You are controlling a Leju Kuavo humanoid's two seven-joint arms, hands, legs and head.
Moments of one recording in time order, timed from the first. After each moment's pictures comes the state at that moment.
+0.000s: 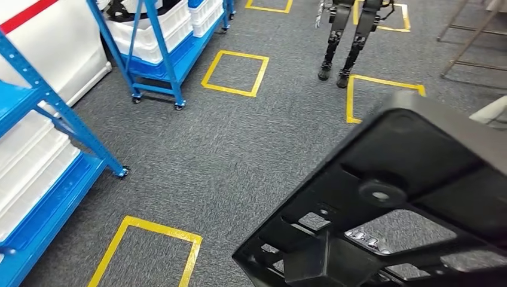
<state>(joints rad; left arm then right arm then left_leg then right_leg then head) -0.03 0.04 0.71 -0.20 -0.42 0.06 -0.18 0.31 -0.16 0.21 -2.23 -0.07 0.40 -0.70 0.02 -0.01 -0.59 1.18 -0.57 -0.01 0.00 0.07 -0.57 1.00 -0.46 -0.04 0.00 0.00</state>
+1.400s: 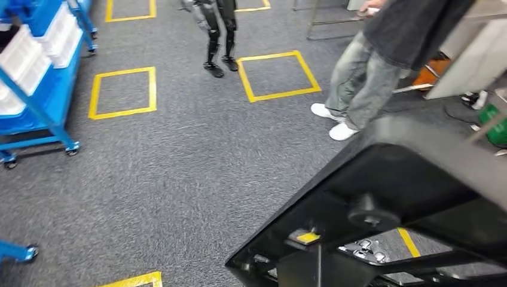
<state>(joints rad) -0.02 0.00 0.75 -0.20 -0.45 0.09 -0.16 0.29 -0.14 0.20 -2.23 -0.07 0.48 -0.70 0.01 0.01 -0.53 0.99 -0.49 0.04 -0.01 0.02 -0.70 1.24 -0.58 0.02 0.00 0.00</state>
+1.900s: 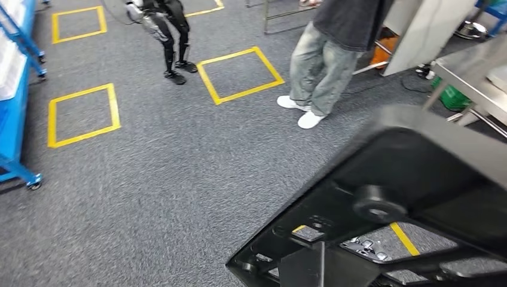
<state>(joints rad) -0.02 0.01 0.76 -0.20 -0.46 0.01 -0.18 0.30 -0.11 0.20 -2.23 -0.07 0.48 -0.70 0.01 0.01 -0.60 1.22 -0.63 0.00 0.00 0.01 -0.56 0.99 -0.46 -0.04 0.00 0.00</state>
